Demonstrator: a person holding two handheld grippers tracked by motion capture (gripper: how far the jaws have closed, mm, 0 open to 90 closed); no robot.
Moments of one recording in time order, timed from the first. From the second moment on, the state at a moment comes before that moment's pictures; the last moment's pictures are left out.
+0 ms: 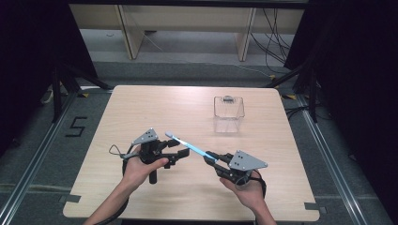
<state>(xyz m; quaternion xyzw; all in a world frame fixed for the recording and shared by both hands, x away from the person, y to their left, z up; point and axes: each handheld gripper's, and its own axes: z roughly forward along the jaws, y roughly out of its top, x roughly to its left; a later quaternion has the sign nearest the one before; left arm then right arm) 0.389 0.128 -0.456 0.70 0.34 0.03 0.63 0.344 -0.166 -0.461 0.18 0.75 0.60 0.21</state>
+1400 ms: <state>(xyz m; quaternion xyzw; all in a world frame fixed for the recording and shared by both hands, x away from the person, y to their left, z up) 0.383 0.104 -0.420 0.70 0.28 0.08 0.65 0.344 -0.159 -0.466 0.22 0.77 0.55 0.23</state>
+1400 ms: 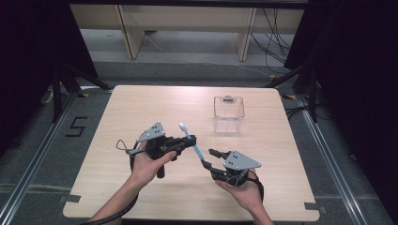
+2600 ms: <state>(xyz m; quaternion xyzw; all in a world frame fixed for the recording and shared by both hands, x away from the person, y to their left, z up) 0.380 0.083 -0.431 0.73 0.23 0.20 0.61 0.346 -0.140 -0.413 0.24 0.71 0.62 0.23</state>
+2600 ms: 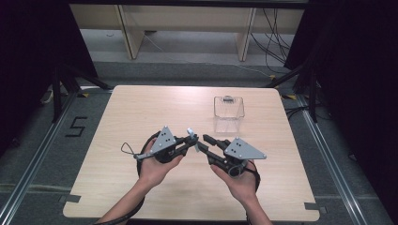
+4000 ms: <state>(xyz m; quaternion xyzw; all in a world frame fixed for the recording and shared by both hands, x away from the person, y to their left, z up) 0.368 0.063 -0.429 0.75 0.18 0.24 0.59 0.350 -0.139 -0.404 0.27 0.70 0.61 0.25</state>
